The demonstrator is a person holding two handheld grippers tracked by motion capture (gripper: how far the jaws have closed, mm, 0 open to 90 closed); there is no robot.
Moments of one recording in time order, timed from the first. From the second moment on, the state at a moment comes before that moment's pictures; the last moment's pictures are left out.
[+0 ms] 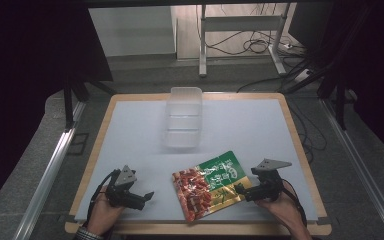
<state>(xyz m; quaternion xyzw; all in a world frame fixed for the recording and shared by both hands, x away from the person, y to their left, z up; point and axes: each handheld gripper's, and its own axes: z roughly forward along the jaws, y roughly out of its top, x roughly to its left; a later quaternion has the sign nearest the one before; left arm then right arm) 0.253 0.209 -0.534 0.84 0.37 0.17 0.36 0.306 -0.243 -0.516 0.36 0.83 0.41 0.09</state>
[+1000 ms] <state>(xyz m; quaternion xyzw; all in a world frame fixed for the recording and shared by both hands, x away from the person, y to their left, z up) 0.253 0.208 -0.534 0.84 0.37 0.17 0.36 0.331 -0.200 -0.507 0.31 0.87 0.37 0.09</state>
